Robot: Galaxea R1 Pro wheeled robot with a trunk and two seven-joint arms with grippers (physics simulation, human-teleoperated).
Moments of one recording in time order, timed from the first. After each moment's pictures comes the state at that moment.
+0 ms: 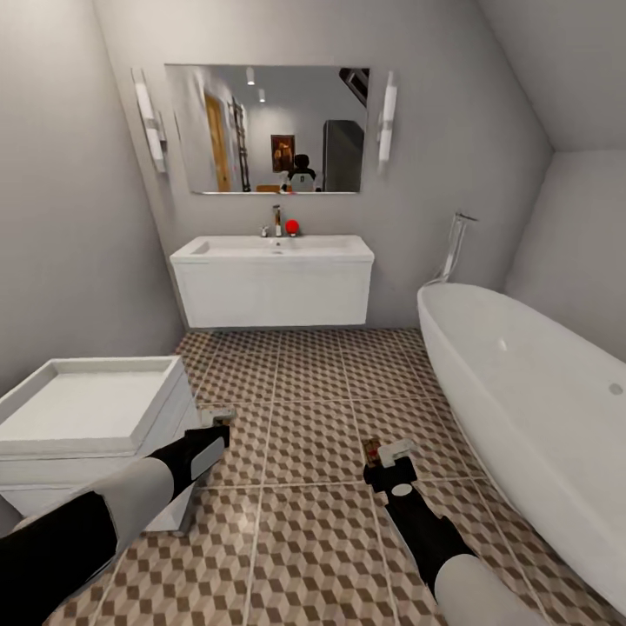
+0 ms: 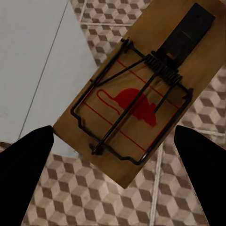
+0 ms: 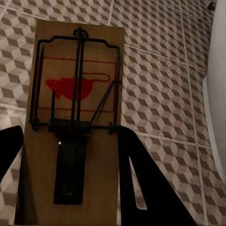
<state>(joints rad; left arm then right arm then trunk) -1.02 0.04 -1.08 -0.19 1.16 0.17 0.43 -0.62 0.12 0.06 -0.54 0.30 0.15 -0.18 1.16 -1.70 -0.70</state>
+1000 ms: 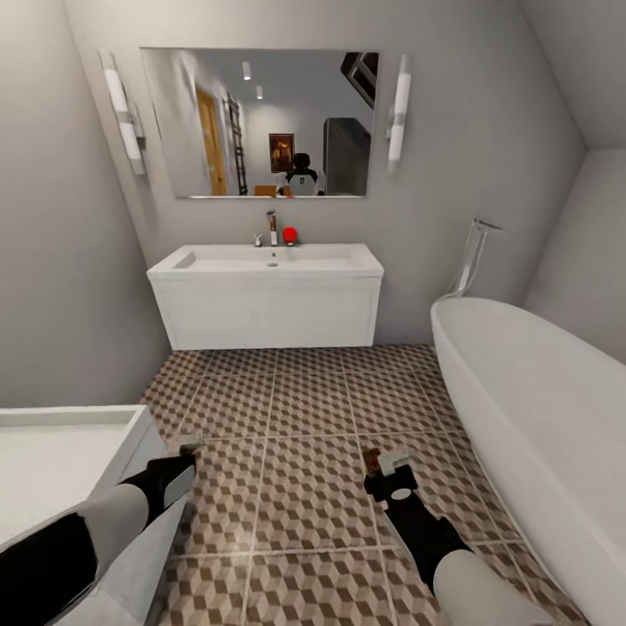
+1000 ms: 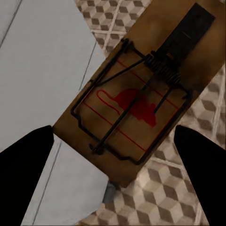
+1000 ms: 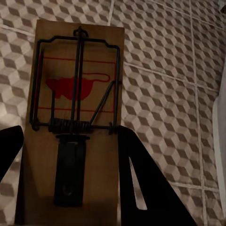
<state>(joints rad) -0.94 0.10 -1.08 -0.10 1.16 0.13 0.43 -0.66 0.12 0.06 -0.43 0.30 0.15 -0.18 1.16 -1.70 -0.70</state>
